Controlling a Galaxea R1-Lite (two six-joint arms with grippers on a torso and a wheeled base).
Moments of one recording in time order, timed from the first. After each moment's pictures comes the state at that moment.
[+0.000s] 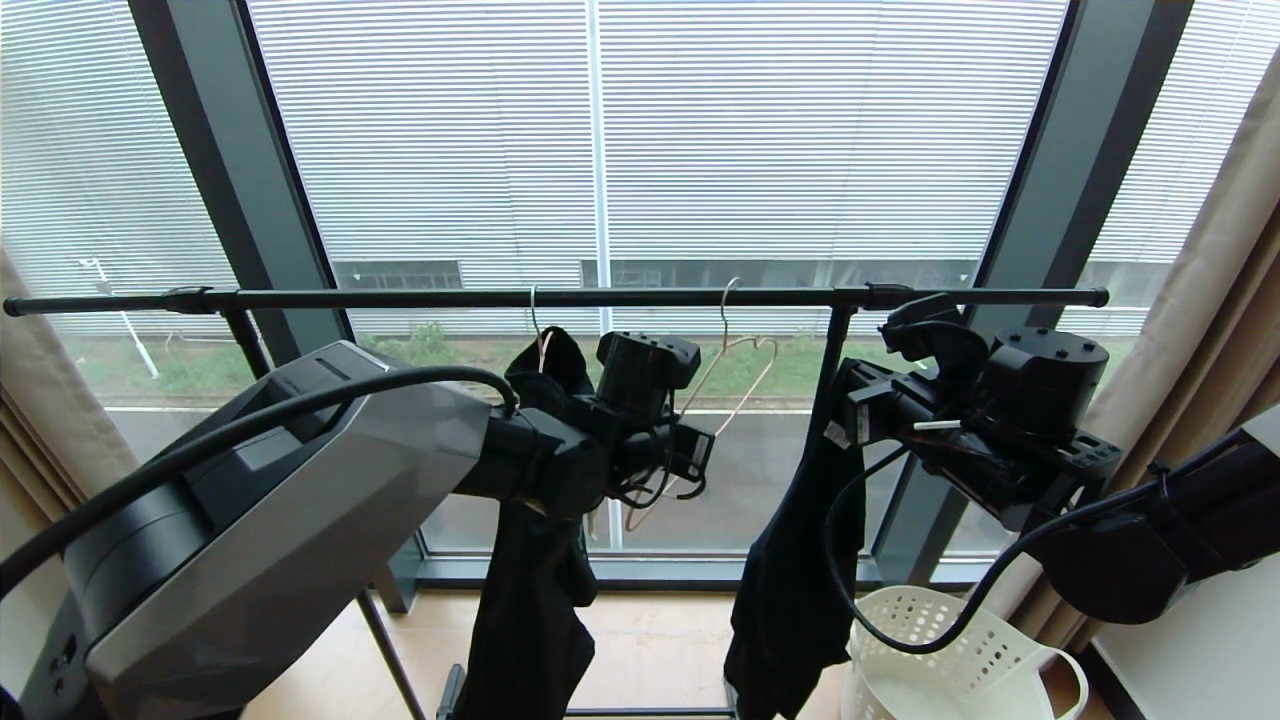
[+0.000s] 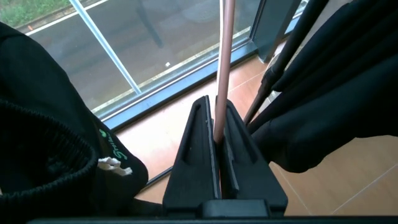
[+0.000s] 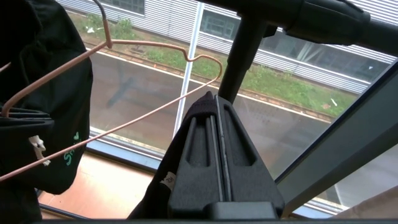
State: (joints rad) left arm -0.65 2.37 -1.60 -0.27 0.11 0.00; right arm 0.36 1.95 -0.76 -1.09 -0.17 -0.13
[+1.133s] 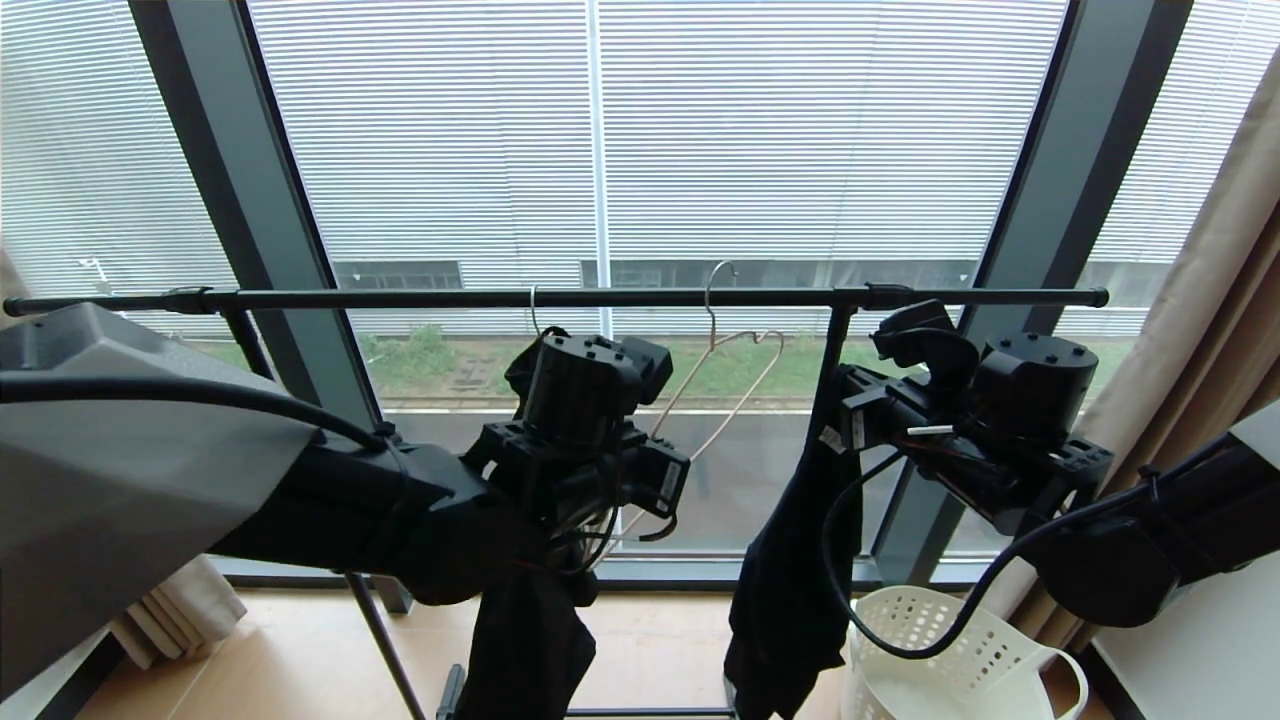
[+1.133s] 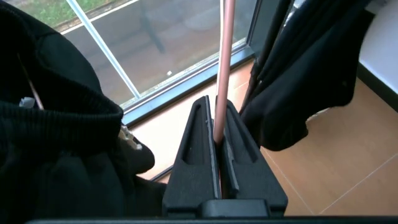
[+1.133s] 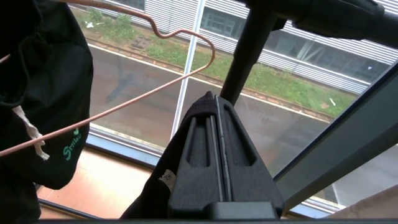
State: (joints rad) left arm -0.70 2.04 -1.12 -0.47 0.13 0.01; right arm 0.37 1.97 -0.75 -1.09 -0.17 -0.14
